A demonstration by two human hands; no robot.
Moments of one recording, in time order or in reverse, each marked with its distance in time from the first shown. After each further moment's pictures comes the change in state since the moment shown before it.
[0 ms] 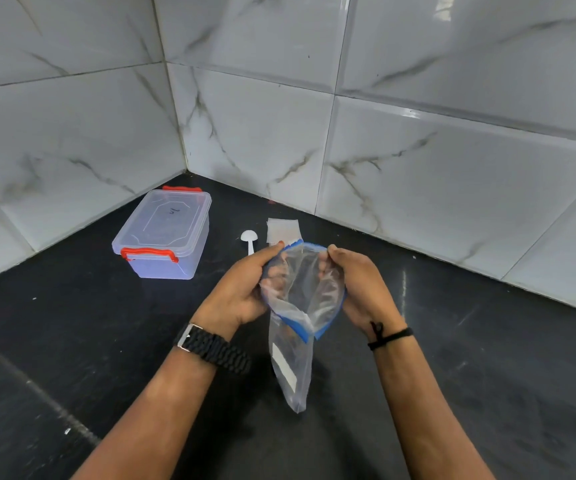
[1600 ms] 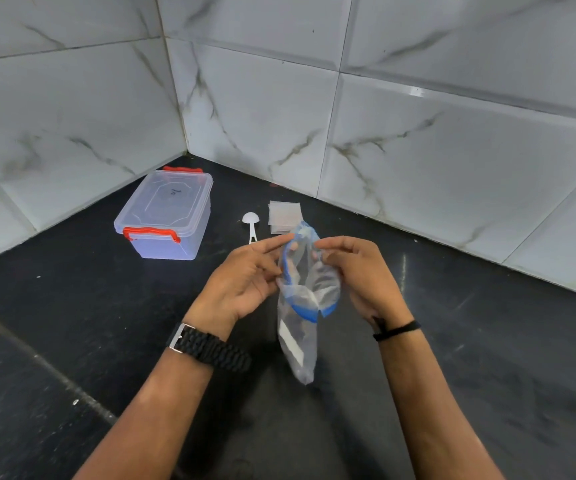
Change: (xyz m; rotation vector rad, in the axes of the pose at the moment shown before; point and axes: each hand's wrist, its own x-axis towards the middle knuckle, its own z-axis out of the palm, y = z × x) left_hand -0.031 -0.008 -0.003 0.083 -0.030 0.095; right_hand -0.021 -0.003 0.000 -0.231 0.040 -0.003
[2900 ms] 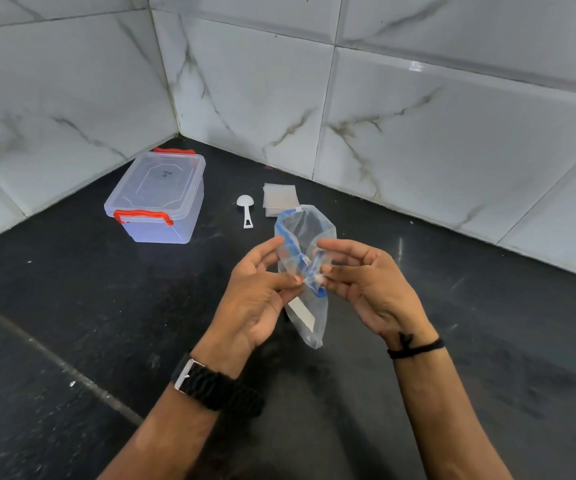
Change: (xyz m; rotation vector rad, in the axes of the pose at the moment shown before) left_hand -0.040 -0.035 0.024 -0.107 0.122 0.077; right_hand -0.042 0.004 -0.017 0.324 -0.130 0.143
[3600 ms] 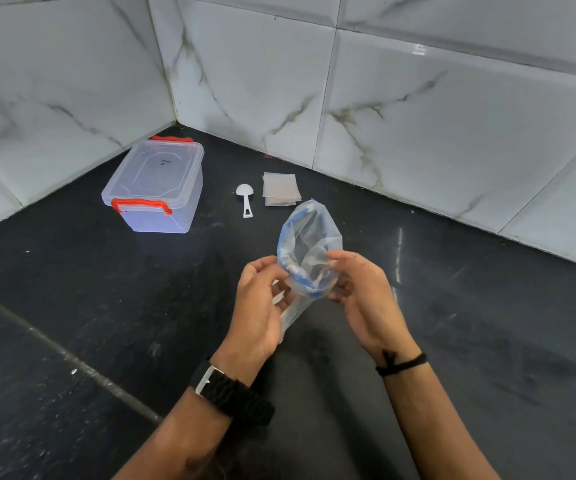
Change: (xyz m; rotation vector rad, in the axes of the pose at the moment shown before) left_hand 0.007 -0.037 -0.011 -0.050 0.157 -0.019; right_hand -0.005 0.037 0.002 -0.067 0.216 -0.036
